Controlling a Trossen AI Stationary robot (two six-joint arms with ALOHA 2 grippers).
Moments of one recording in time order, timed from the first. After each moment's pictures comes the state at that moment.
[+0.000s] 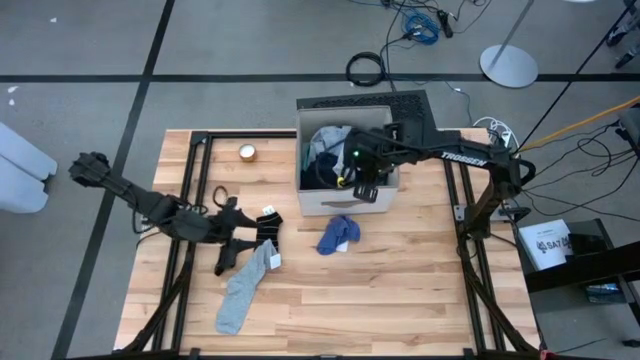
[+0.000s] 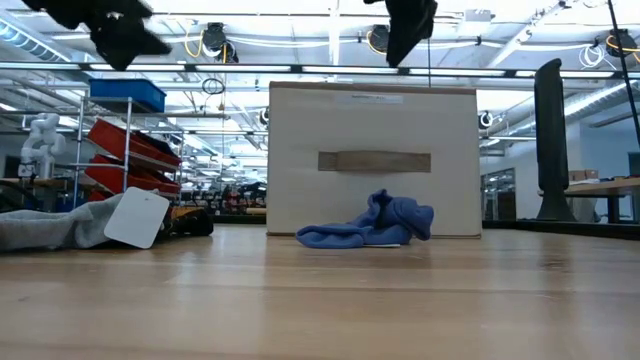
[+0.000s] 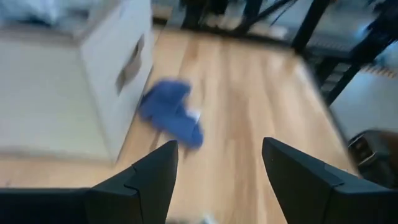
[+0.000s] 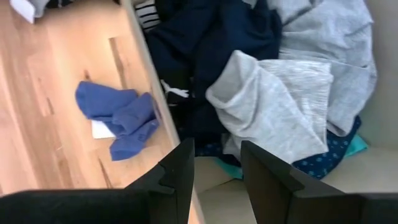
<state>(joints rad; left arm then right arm) -0.47 0.74 0.54 -0.25 -0.41 -0.39 -0.17 1.72 1.91 -1.38 0.15 0.09</state>
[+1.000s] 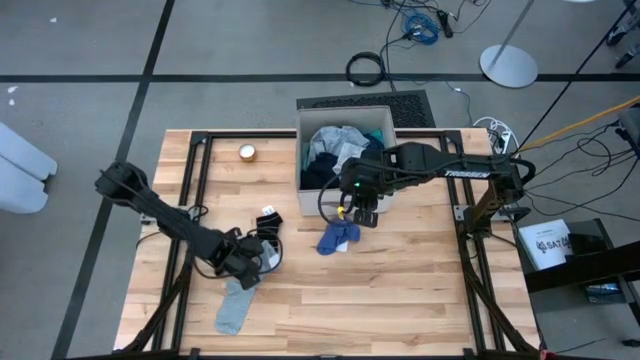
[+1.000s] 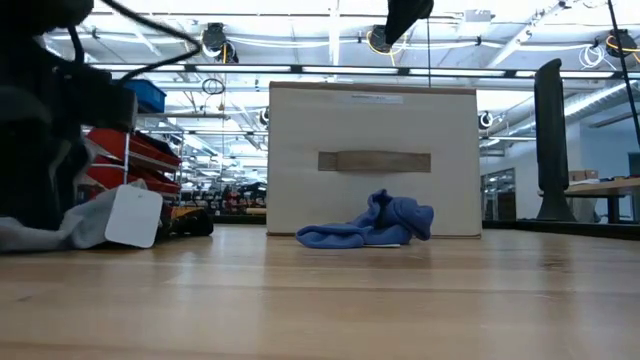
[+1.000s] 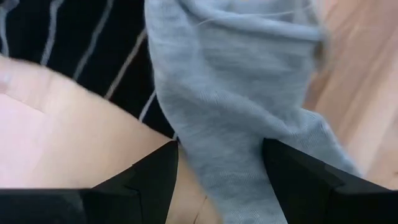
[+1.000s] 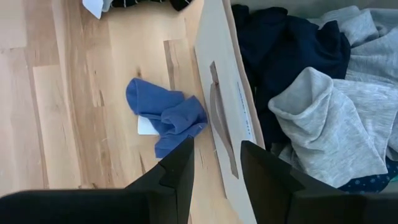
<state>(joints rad) -0.55 1.40 0.62 -0.53 -0.22 -0.98 0.02 1.72 1.91 -1.36 0.16 0.15</state>
